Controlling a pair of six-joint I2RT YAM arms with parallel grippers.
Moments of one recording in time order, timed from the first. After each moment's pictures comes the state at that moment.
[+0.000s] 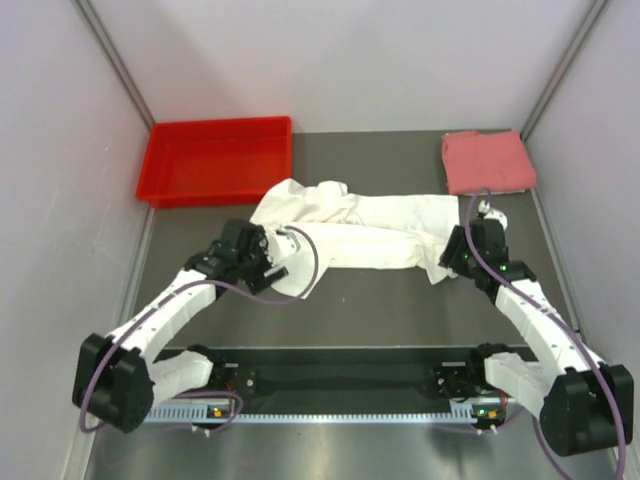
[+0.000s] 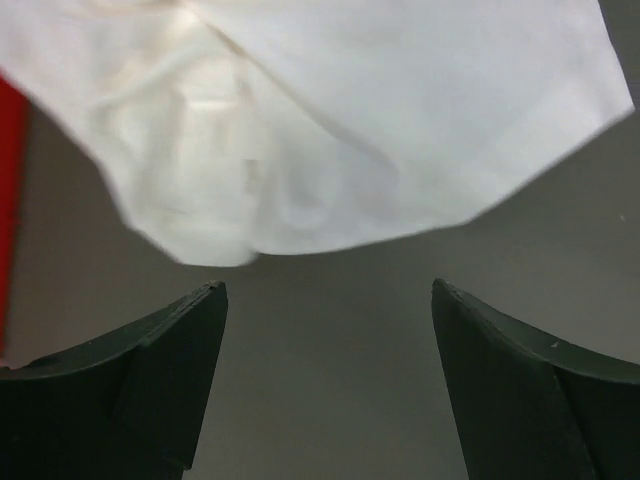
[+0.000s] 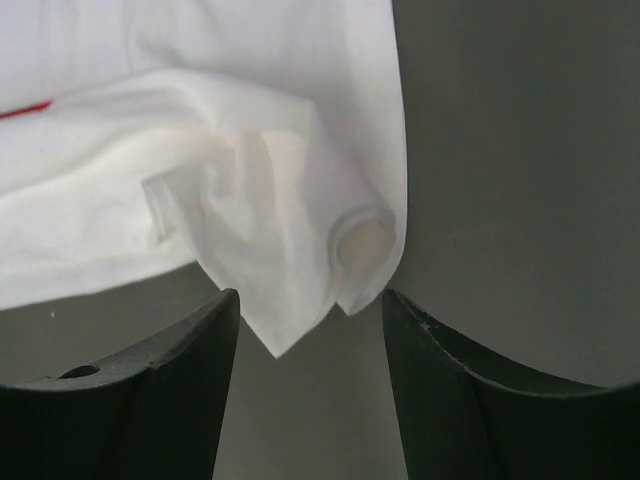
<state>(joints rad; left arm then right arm) -0.39 1.09 0.74 -0.47 0.08 0.67 0.16 1.00 0.64 -0.42 0.16 0.45</state>
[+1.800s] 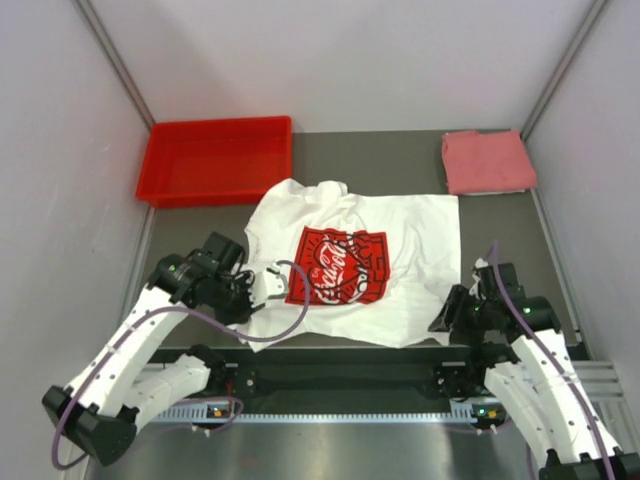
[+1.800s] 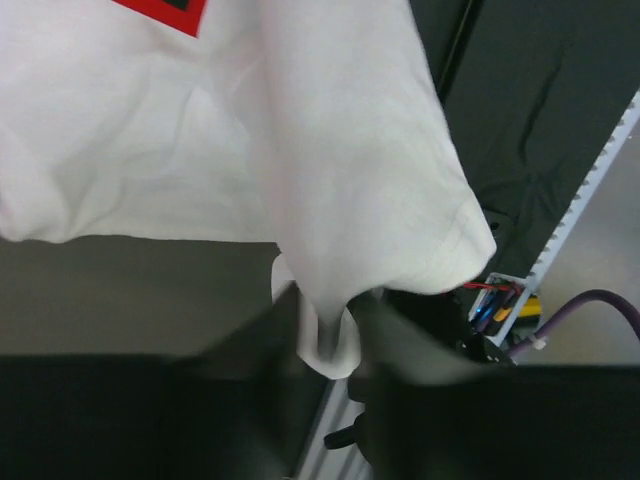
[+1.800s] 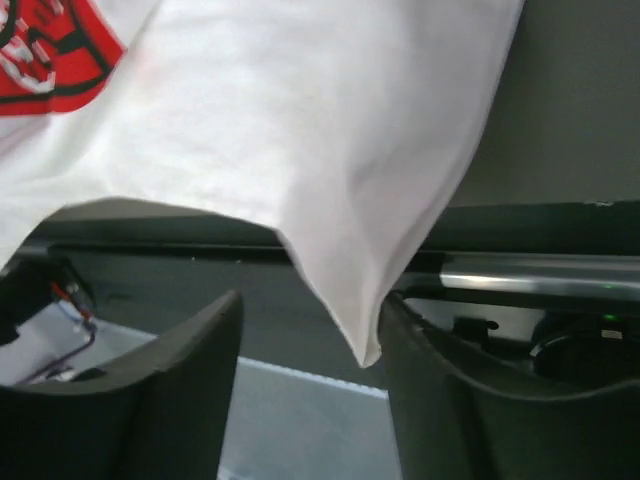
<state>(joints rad) -0.50 0.89 0.96 -1.32 0.31 0.72 0.17 0.58 0.54 -1.16 -0.30 0.61</state>
